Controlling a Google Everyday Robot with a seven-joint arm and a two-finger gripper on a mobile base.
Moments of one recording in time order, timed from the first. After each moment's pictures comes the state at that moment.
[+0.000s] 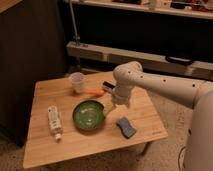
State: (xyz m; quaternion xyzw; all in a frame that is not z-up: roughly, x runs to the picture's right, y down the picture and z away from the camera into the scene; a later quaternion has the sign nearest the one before) arm 0.060 0.110 0.776 -0.15 -0.36 -0.76 0.52
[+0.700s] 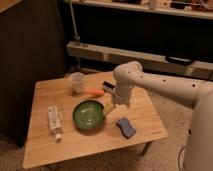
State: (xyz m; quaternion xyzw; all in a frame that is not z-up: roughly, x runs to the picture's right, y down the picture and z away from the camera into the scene) arm 0.055 0.106 0.773 -0.13 -0.36 -0.77 0.52
